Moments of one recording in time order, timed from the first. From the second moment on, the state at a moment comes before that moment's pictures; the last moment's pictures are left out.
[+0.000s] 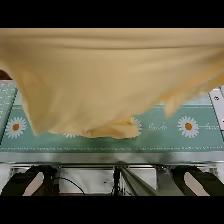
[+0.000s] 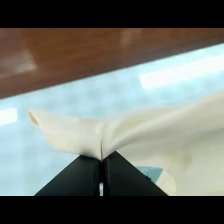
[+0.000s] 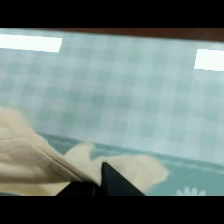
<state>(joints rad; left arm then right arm) 0.09 -0.79 1.89 1.23 -1.60 -1.36 -0.12 -0.92 1.96 -1.22 1.78 1.58</state>
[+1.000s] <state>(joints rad) -0.13 -1.11 1.11 0.98 -0.89 -1.31 -0.12 -1.29 1.44 -1.15 1.42 1.44</state>
